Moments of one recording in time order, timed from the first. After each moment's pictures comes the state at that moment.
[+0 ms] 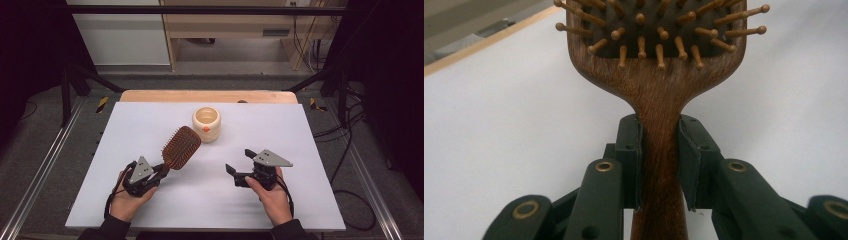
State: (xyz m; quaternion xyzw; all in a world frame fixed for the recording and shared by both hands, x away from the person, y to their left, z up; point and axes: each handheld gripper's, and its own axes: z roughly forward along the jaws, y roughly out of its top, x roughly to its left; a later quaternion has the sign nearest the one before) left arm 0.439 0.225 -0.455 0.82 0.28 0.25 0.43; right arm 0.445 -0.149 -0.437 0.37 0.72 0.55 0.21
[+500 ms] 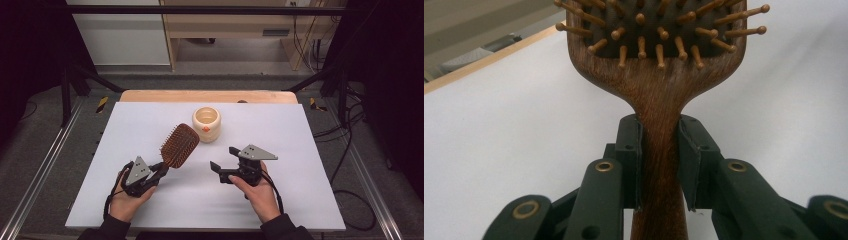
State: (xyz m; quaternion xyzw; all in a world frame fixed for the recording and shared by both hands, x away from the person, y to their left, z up) left arm 0.436 0.228 -0.452 0.81 0.28 0.26 0.45; right arm 0.453 -0.111 -0.426 0.37 0.72 0.57 0.16
